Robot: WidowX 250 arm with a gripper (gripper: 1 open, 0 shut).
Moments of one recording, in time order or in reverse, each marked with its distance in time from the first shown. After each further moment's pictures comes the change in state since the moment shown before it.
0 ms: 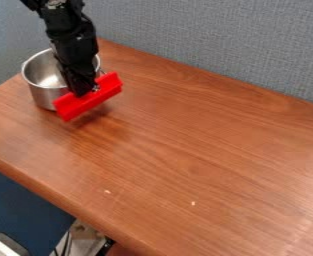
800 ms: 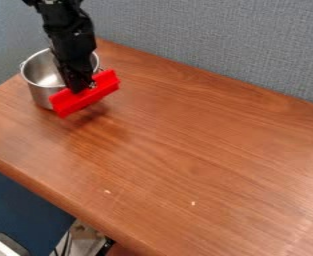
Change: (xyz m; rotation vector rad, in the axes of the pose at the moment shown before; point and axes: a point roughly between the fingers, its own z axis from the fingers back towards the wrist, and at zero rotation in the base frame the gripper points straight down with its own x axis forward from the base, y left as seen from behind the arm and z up) arm -0.001 0.001 0.007 0.020 0.005 -0.017
